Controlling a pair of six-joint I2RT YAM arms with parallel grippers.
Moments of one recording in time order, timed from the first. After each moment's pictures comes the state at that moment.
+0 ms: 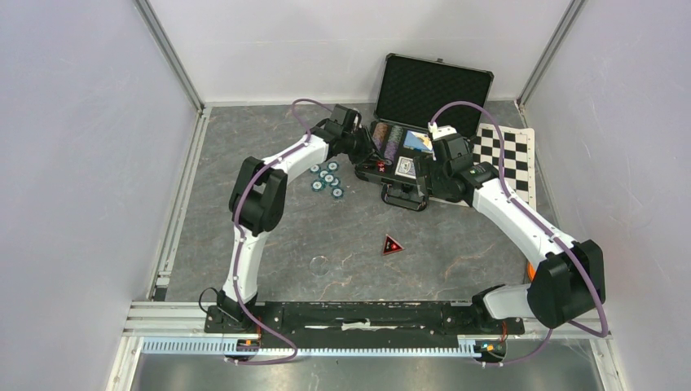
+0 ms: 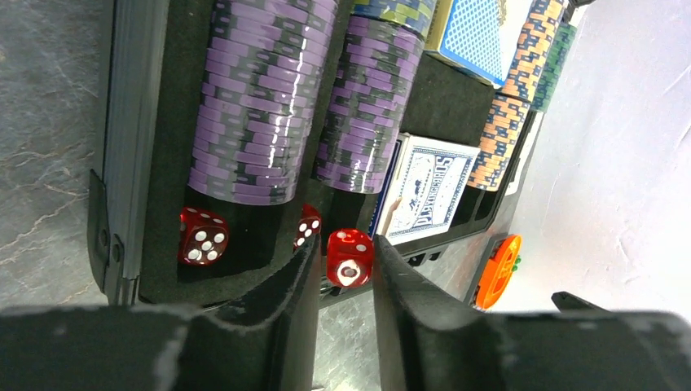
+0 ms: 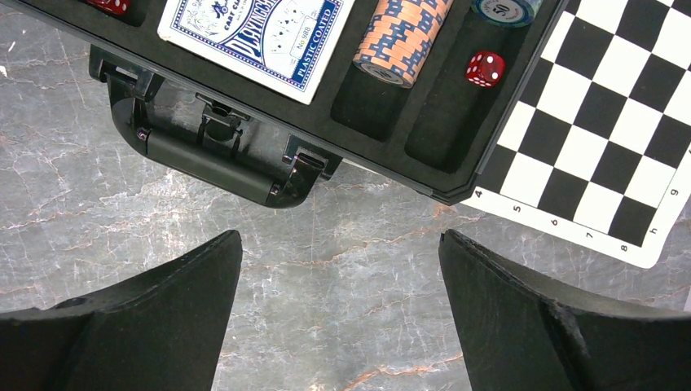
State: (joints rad) left arm -0.53 2.23 1.78 -0.33 0.40 -0.87; right arm 0.39 1.35 1.07 -0.59 0.27 0.14
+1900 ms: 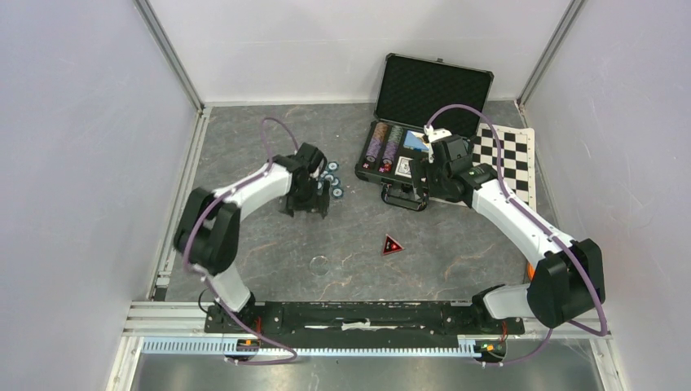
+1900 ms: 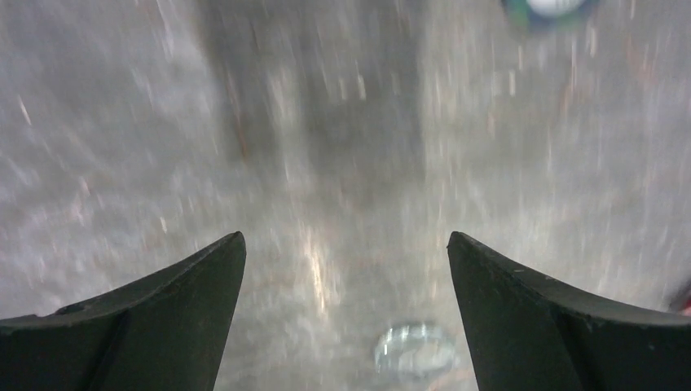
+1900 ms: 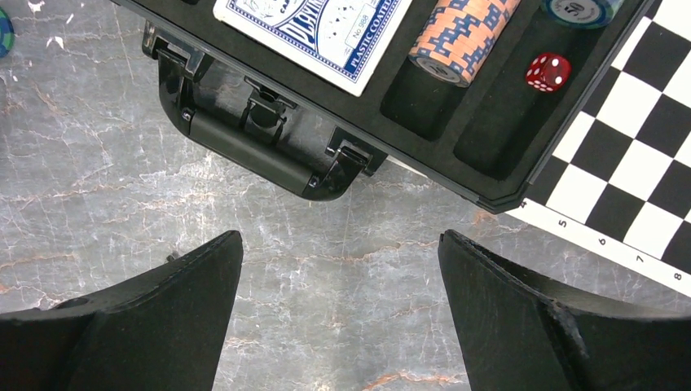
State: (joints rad) left arm -0.46 1.81 1.26 -0.75 -0.07 -0.39; right arm 0.39 1.36 1.05 -0.57 0.16 0.13
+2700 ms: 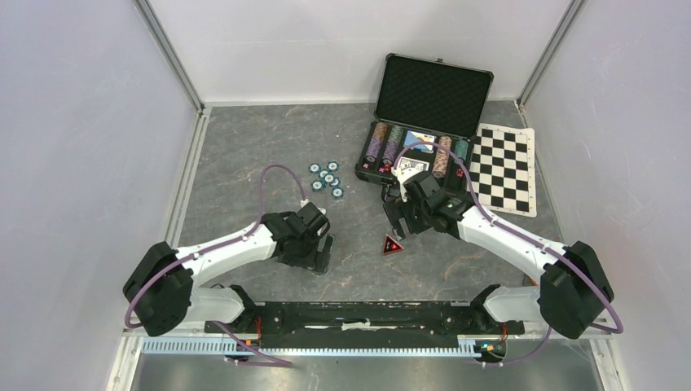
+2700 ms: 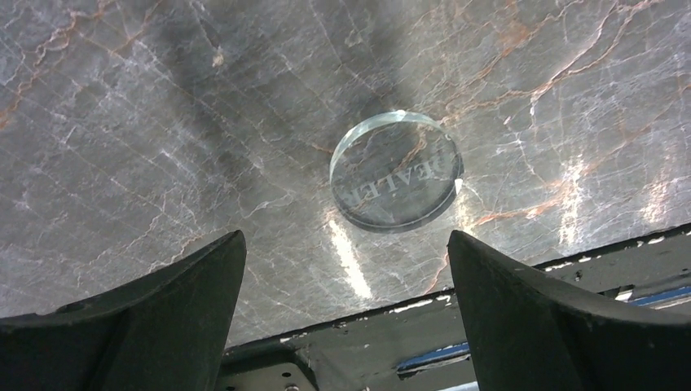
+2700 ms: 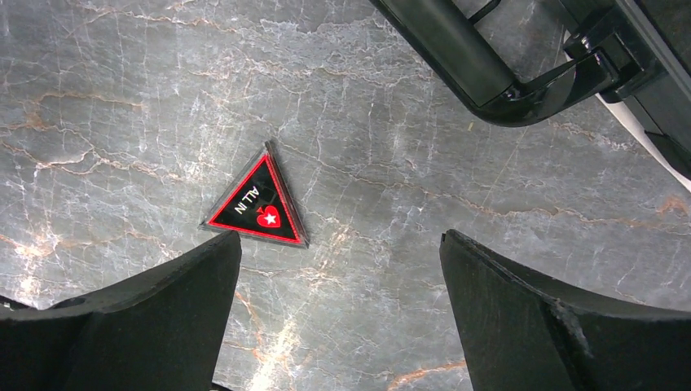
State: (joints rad) left arm -0.81 1.27 0.71 -0.73 -0.05 -0.54; right arm 0.65 1.29 0.83 -0.52 0.08 0.17
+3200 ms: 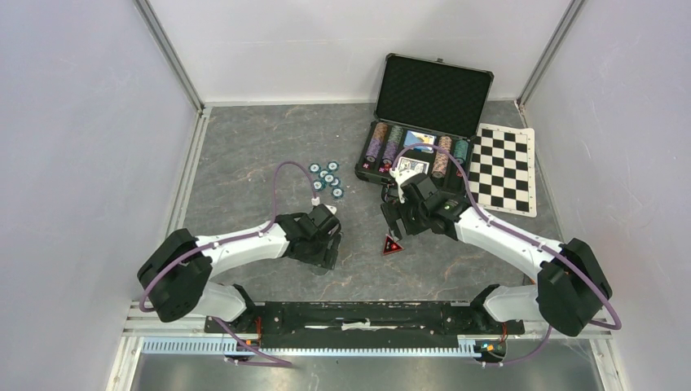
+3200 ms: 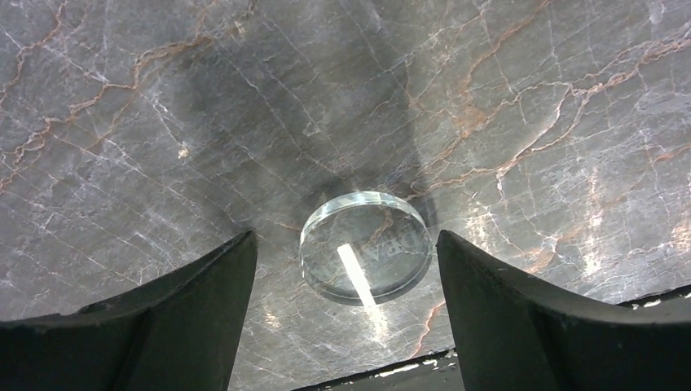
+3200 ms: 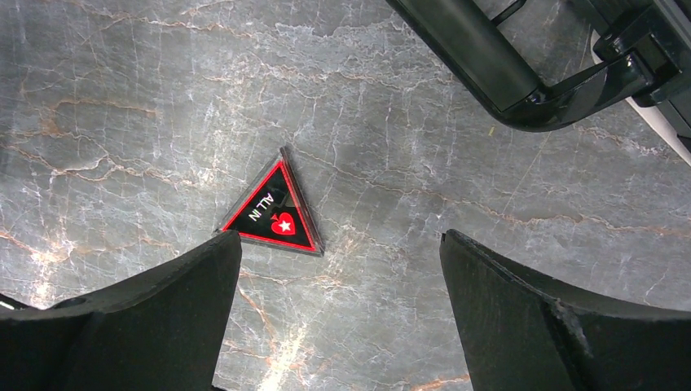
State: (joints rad) left arm -0.87 1.38 0.70 -0.56 -0.12 -0.55; right arm 0.68 1.31 0.82 -0.48 0.08 0.21
